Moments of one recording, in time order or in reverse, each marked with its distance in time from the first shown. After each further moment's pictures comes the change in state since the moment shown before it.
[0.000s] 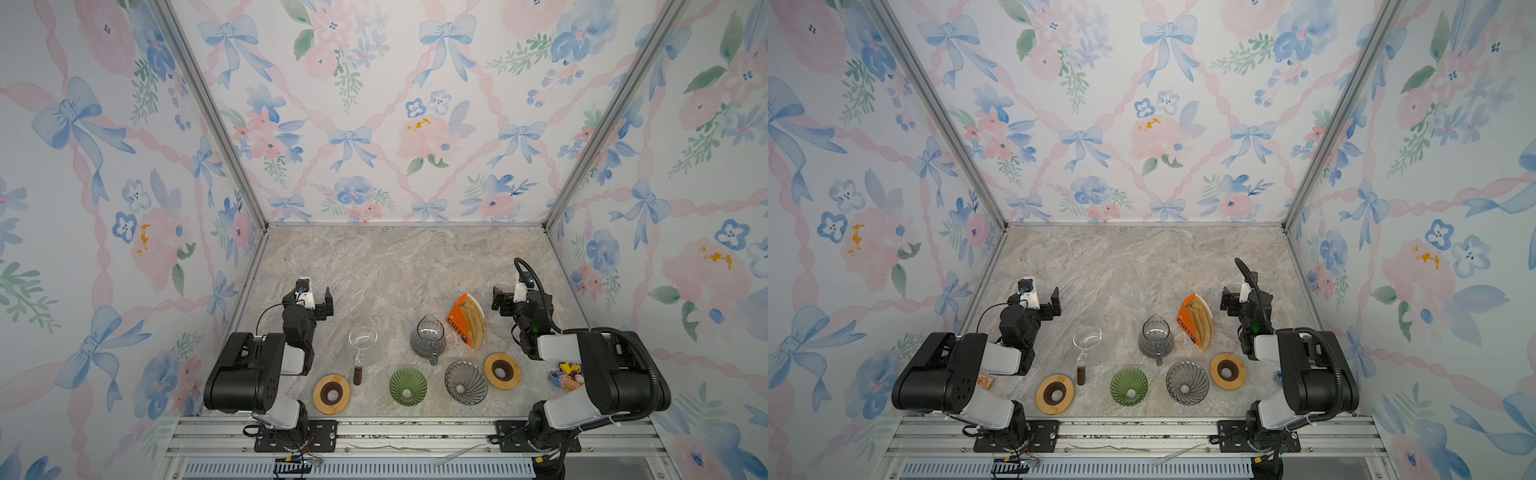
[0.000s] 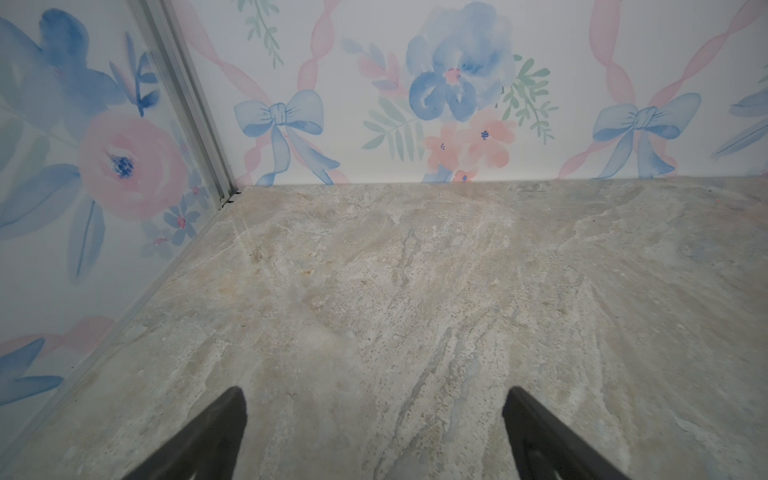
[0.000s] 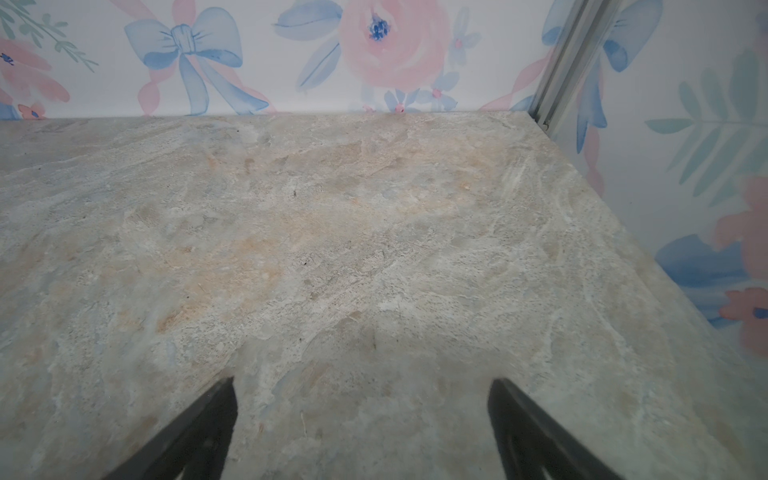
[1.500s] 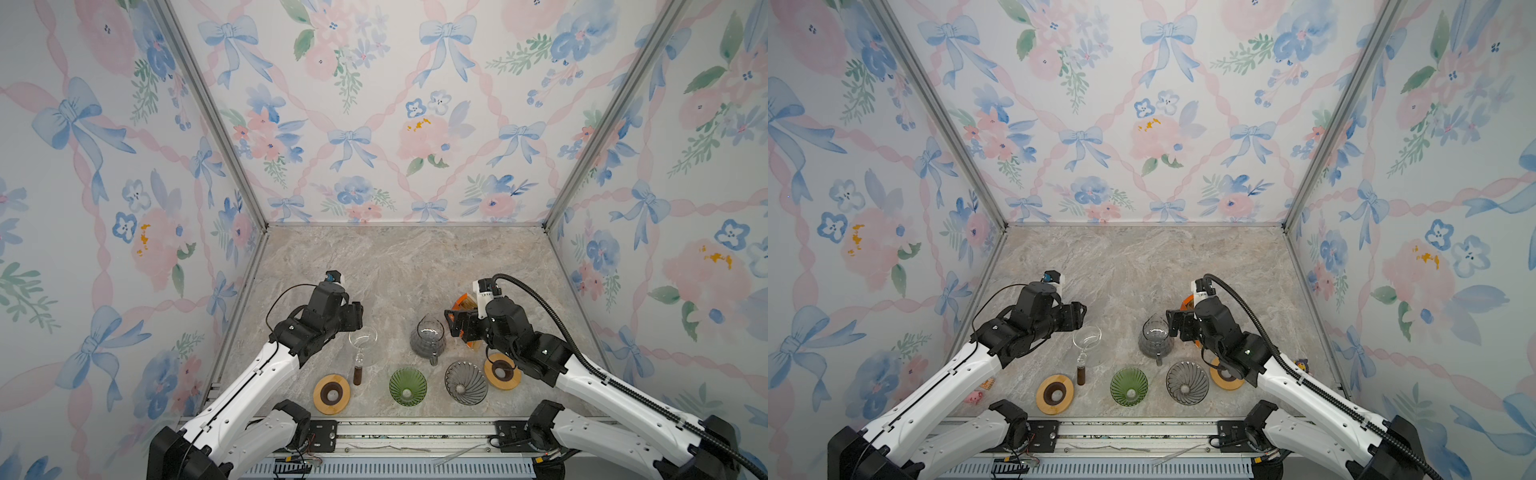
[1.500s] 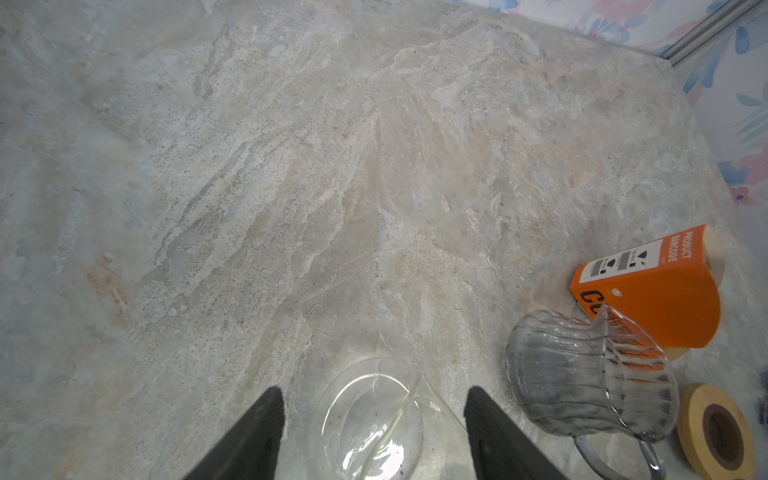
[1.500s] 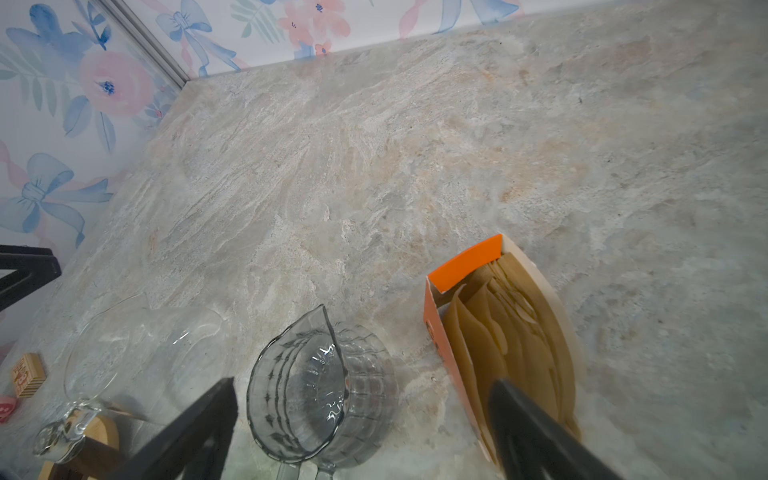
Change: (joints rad) left arm -0.428 -0.512 0.557 -1.684 0.016 -0.501; right arm 0.745 -0.570 0.304 -1.094 0.180 0.509
